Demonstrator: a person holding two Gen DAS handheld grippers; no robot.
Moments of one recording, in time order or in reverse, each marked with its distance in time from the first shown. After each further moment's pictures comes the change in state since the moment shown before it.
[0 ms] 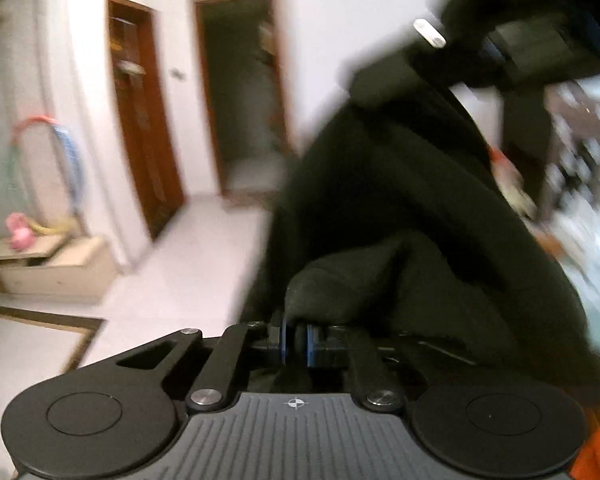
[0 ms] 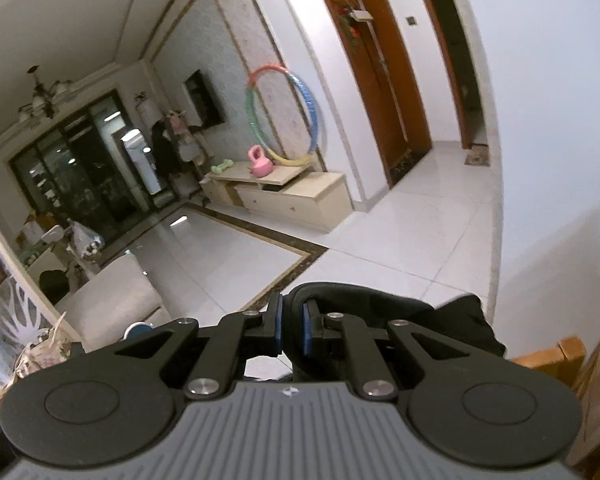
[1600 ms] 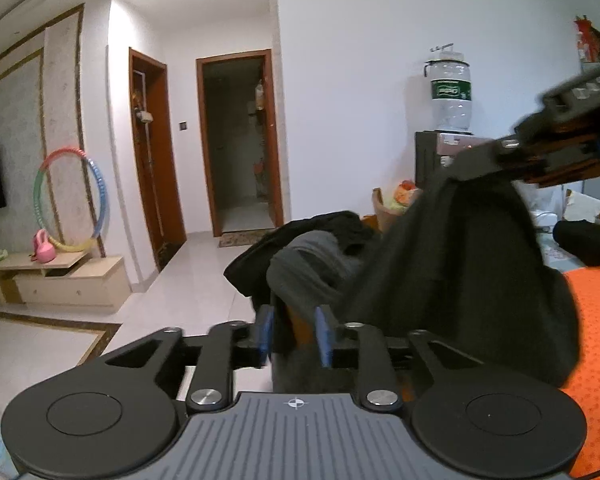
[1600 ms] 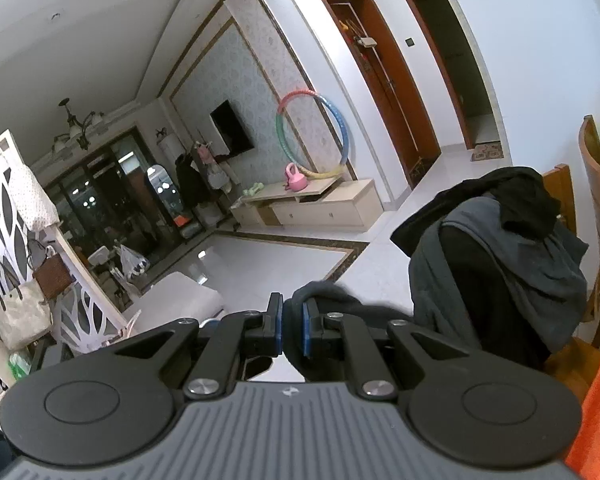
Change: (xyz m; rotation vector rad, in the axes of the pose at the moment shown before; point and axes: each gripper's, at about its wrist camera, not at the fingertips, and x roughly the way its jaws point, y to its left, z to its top) left arm -0.453 -0.005 -0.204 0.025 -0.139 -0.086; right arm -0.327 0.350 -0.310 0.110 -0.108 0.003
